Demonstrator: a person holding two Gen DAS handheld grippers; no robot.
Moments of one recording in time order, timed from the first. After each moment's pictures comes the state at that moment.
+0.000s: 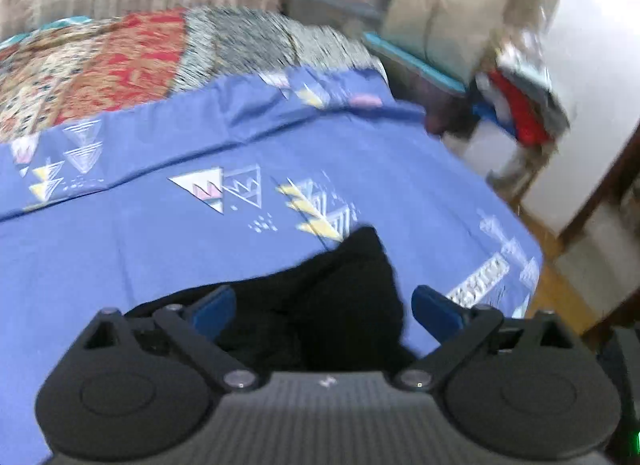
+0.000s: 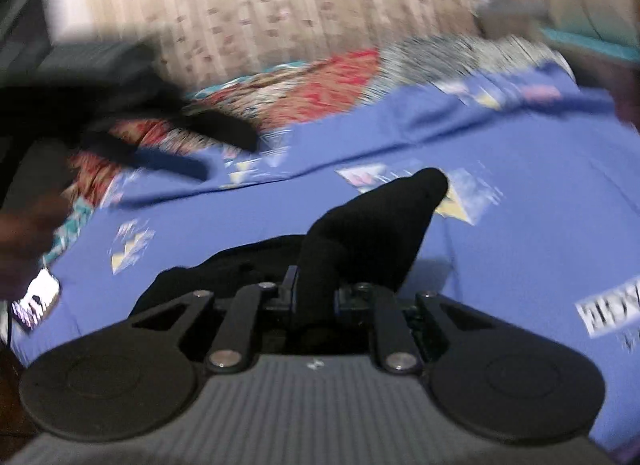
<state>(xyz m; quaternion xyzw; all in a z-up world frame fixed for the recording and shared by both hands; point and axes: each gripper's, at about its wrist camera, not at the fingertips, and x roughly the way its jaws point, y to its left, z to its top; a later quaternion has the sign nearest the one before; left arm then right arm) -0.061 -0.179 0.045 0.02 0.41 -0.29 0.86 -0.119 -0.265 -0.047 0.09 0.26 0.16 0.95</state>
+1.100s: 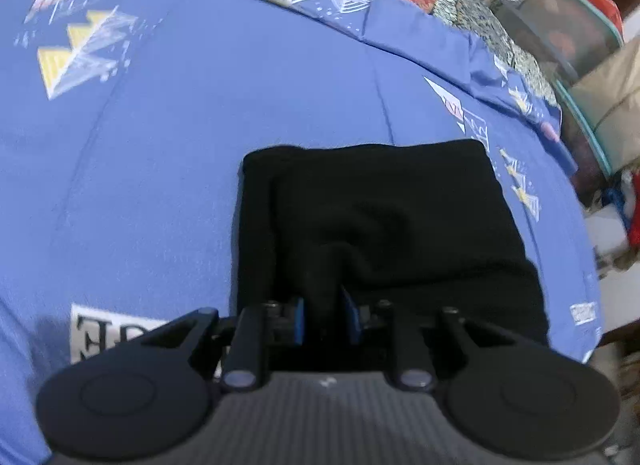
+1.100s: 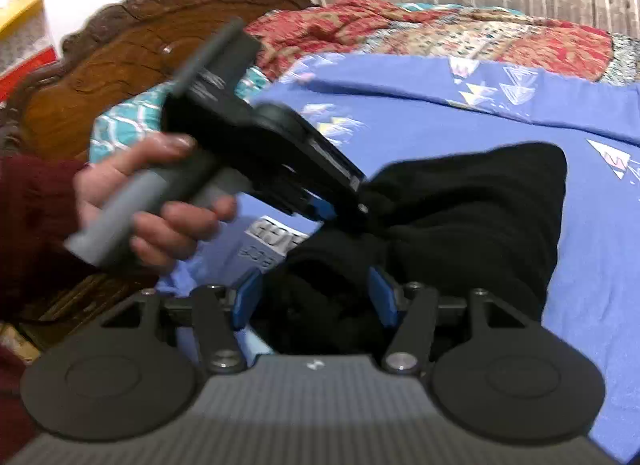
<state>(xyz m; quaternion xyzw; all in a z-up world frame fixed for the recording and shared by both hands) -0.058 0.052 -0.094 -0.20 0.49 -0.11 0.84 -0.151 -0.144 -0.064 -0.01 0.32 0.43 0.85</state>
